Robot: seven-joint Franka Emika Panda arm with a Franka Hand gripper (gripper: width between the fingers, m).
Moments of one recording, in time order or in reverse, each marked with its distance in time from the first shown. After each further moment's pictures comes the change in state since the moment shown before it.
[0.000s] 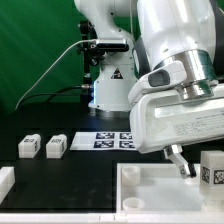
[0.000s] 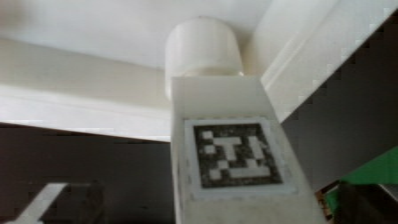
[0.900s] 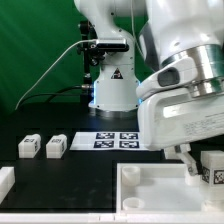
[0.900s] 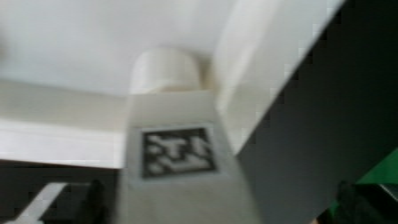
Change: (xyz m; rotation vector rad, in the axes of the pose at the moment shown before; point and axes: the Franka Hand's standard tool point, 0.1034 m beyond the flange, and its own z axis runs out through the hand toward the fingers) arm 0.004 -0.018 -0.005 0.062 -0.245 0.059
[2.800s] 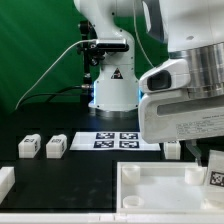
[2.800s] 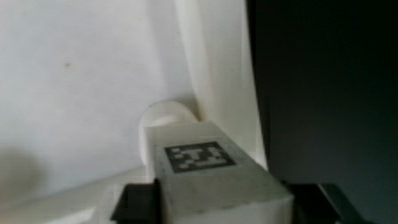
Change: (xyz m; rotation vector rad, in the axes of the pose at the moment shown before) arm 0.004 0.008 -0.002 -0.015 -0.254 0.709
